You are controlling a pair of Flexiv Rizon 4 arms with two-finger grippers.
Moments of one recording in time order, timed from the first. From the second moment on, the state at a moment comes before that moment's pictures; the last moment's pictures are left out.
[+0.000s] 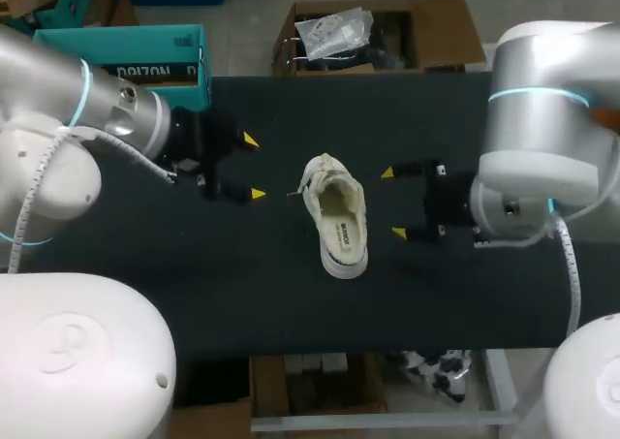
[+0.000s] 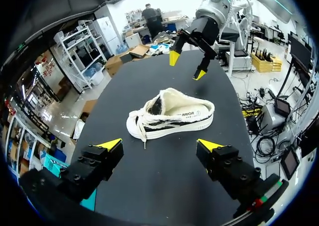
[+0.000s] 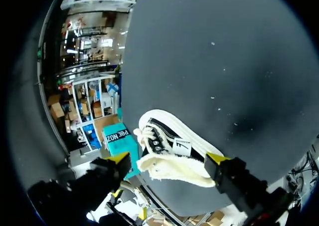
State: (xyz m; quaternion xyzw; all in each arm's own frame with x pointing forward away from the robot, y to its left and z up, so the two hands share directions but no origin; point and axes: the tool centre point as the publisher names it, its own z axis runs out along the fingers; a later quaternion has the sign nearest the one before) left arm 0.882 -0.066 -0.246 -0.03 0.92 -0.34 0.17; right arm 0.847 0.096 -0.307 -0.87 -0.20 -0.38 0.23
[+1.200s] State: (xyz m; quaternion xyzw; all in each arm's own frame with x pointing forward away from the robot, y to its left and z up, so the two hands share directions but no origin) left arm 0.876 -0.110 -0.274 -0.28 0.93 -0.22 0.06; right arm 0.840 0.057 -0.294 -0.84 -0.28 -0.31 0.34
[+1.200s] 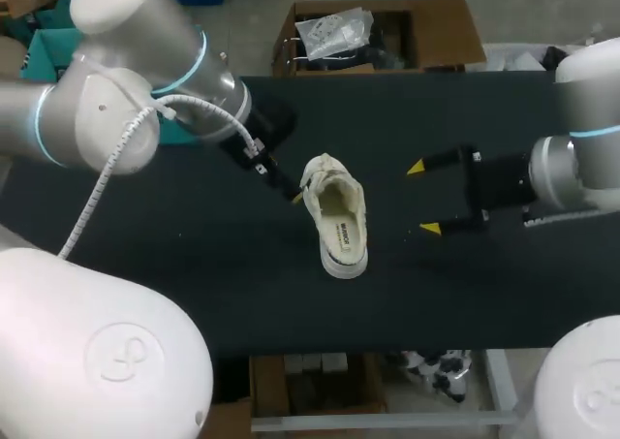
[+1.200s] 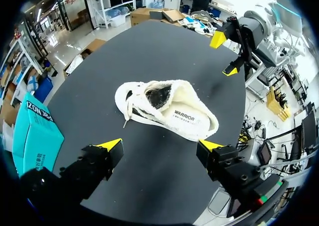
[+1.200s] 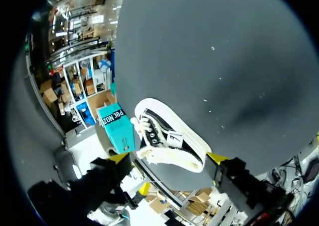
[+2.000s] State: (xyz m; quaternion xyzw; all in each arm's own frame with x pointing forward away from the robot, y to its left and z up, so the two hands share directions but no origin) left arm 0.888 -0.141 -0.318 -0.57 0.81 -0.09 -0.07; right arm 0.815 0.044 -0.242 -0.75 -0.32 -0.19 0.54
